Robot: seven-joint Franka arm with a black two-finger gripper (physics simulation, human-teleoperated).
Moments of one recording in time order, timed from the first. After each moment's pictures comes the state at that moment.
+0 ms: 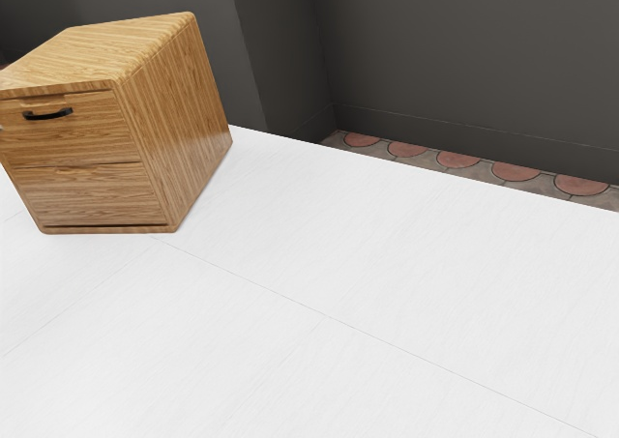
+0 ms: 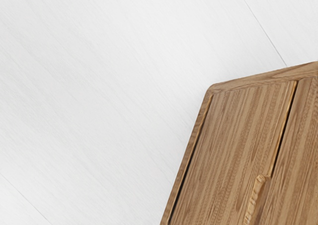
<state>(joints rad) 0.46 0.09 0.34 -1.43 0.06 1.94 -1.65</state>
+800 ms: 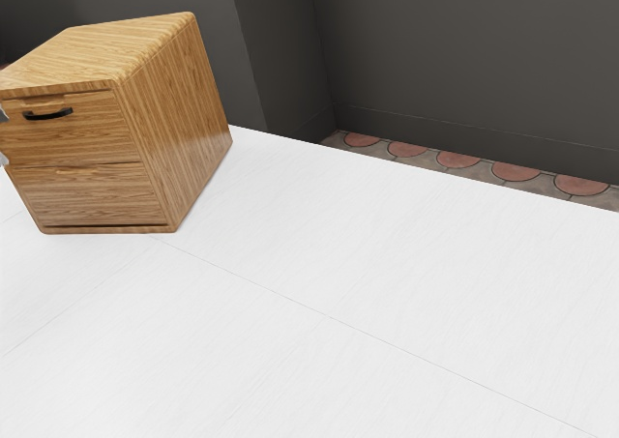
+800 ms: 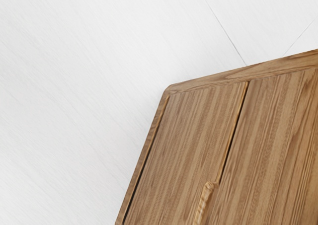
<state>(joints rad) 0.50 0.19 0.32 -1.36 0.04 2.04 -1.64</state>
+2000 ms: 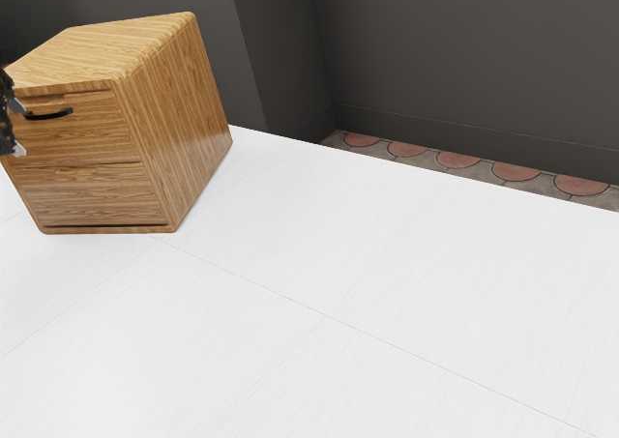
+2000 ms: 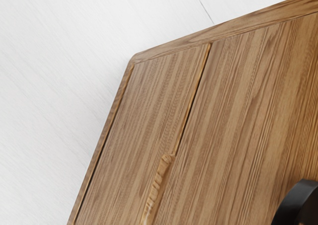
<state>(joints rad) 0.73 0.31 0.06 -1.22 0.02 2.07 -1.63</state>
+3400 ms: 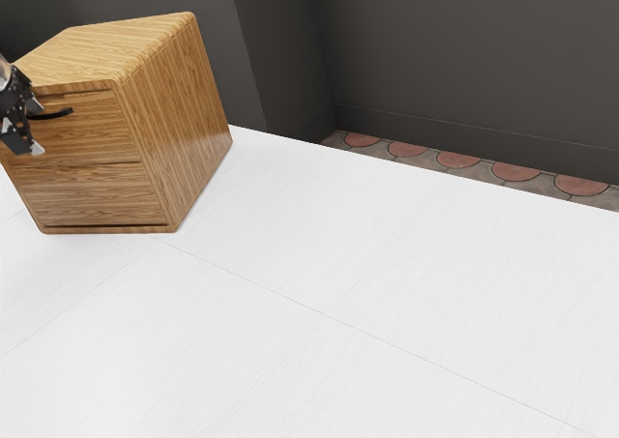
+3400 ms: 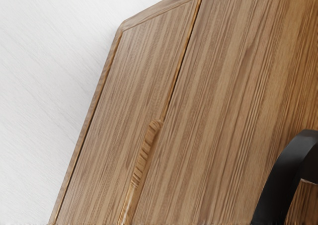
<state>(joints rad) 0.81 0.38 -0.06 -1.15 0.03 2.07 -1.62</state>
